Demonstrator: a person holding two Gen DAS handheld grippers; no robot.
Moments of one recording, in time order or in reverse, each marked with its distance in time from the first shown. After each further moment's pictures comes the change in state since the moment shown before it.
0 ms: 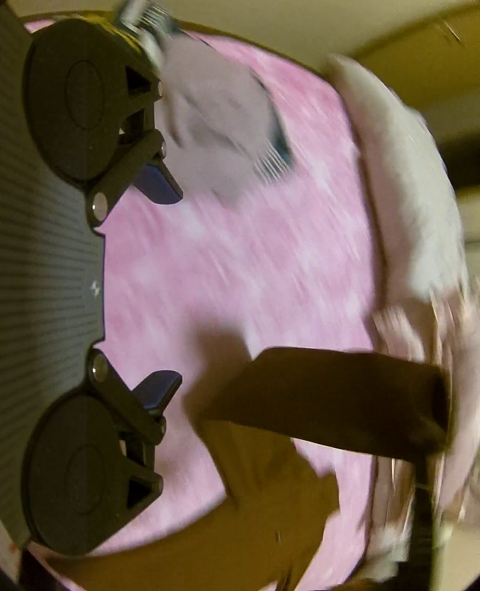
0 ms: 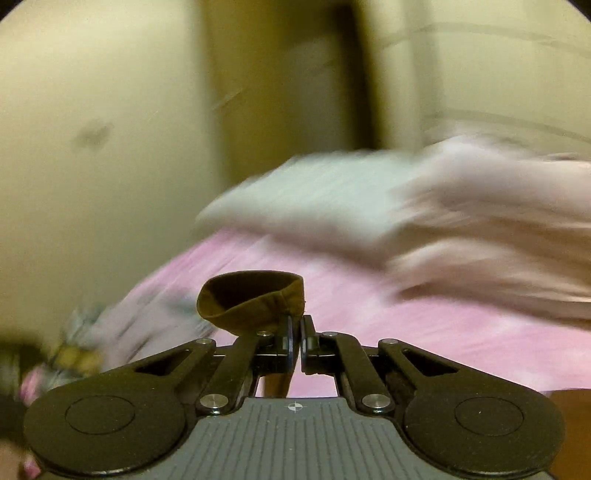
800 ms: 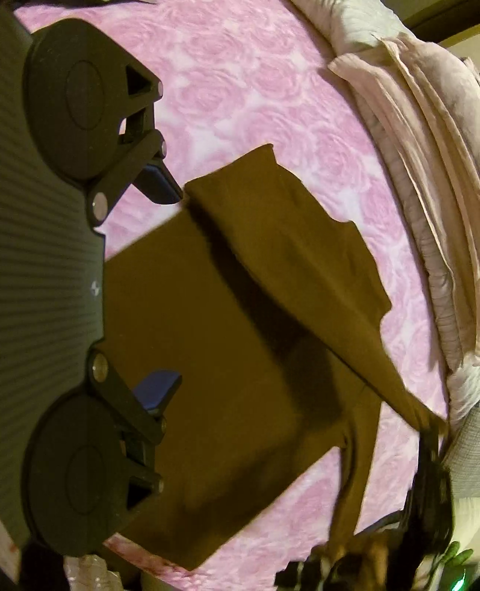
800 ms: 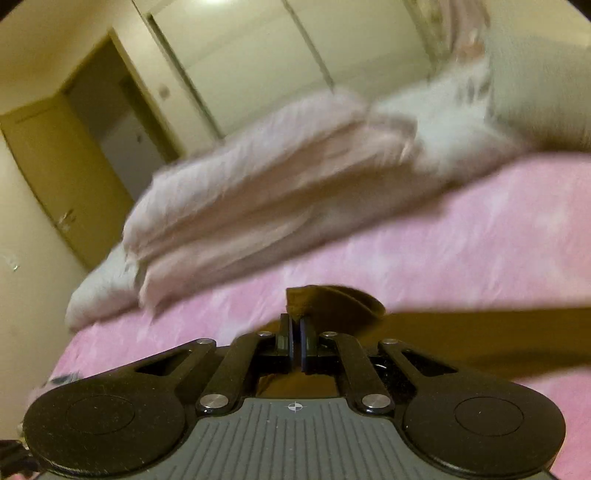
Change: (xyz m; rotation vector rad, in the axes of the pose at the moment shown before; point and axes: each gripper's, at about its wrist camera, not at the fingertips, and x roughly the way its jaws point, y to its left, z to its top) left arm 0.056 -0.371 0.060 0.233 0.137 -0.153; right arm -0.197 -0.379 -0.103 0.438 -0.017 -0.237
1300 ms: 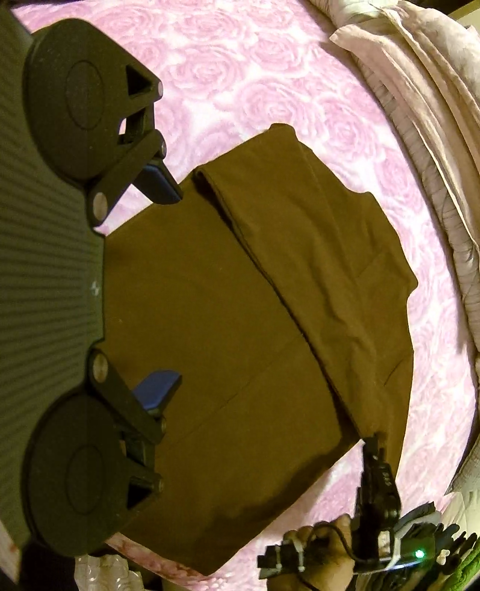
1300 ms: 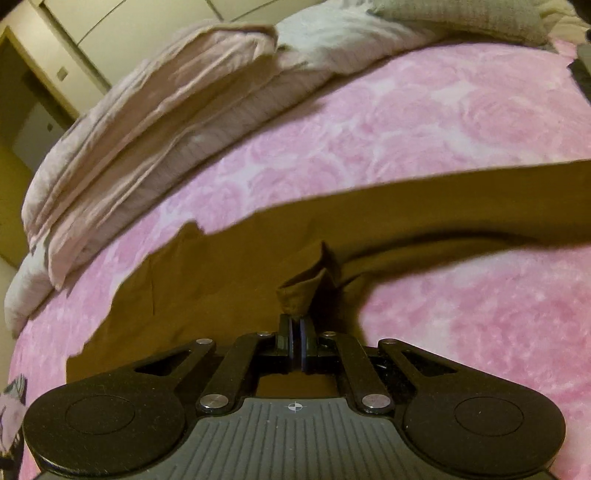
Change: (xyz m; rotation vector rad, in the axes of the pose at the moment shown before) left arm 0.030 -0.016 0.006 0.050 0.073 -0.019; right arm 0.041 -0.084 -0.054 0.180 0.189 -0.171
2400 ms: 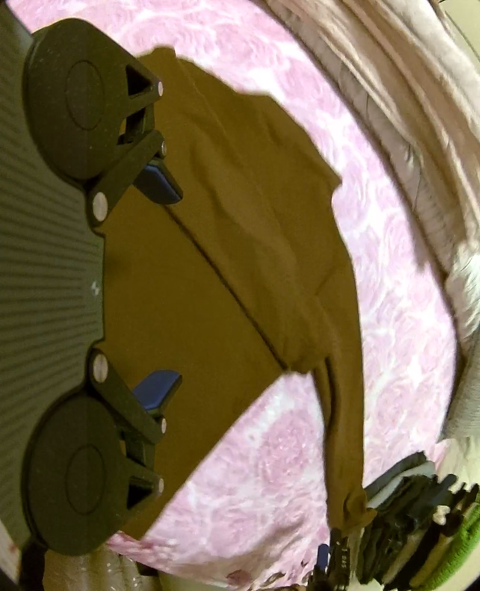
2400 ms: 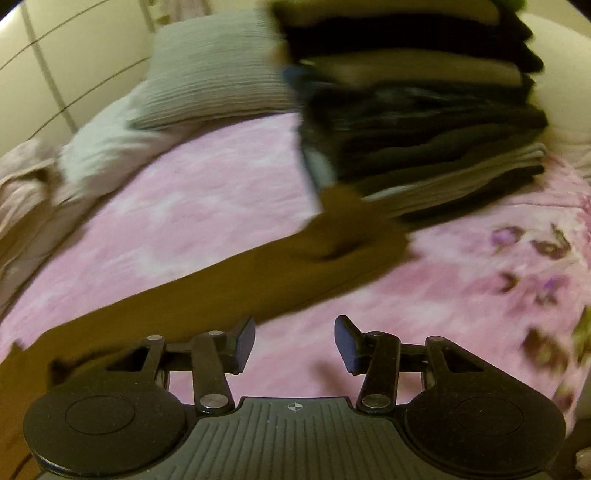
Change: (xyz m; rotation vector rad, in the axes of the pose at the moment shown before) left arm 0.033 -0.122 0.110 0.120 -0.057 -0.079; right arm -0.164 -0.208 0.049 0.232 -0.159 -0.482
